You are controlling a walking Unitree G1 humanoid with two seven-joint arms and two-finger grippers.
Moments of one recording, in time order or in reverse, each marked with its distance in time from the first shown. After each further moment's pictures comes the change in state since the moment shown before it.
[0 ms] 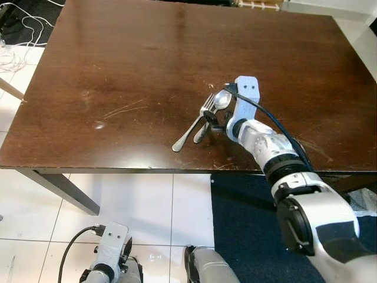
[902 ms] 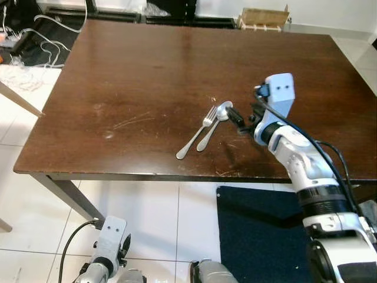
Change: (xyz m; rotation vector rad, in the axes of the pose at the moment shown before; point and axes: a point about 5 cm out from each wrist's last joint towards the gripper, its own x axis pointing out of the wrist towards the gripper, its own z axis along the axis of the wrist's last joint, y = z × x) left arm 0.013 0.007 0.004 -0.019 0.045 0.003; right arm -0.043 -0.037 0.001 -0.074 -0.092 0.051
